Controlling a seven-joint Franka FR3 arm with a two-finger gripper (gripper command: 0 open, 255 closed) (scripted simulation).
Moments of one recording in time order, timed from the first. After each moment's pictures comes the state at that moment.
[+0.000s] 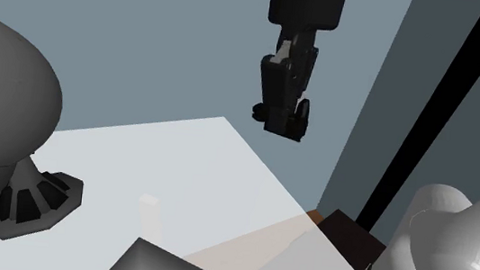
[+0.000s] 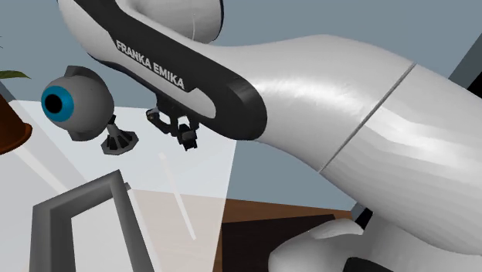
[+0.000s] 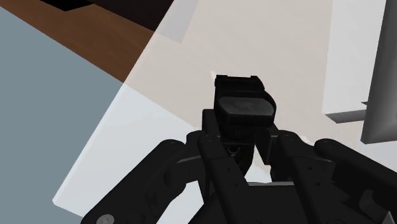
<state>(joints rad) 0.31 -0.51 0.41 -1.83 0.20 1.31 0.31</state>
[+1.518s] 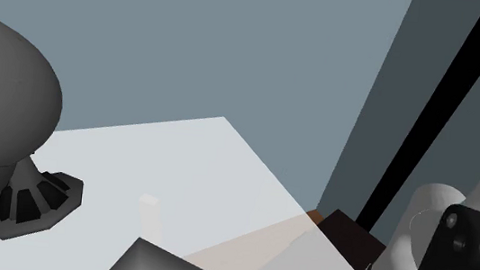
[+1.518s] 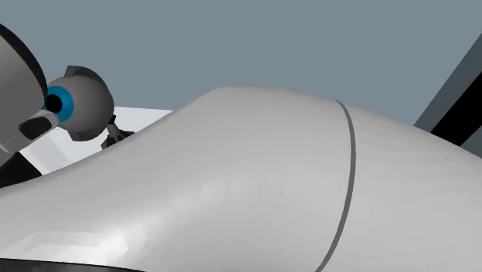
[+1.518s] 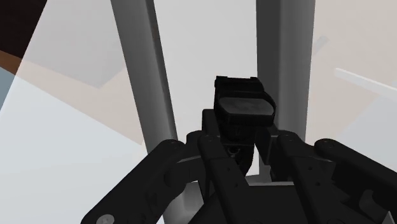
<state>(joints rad) 0.34 -0.35 0.94 -1.59 0.31 1.35 0.90</state>
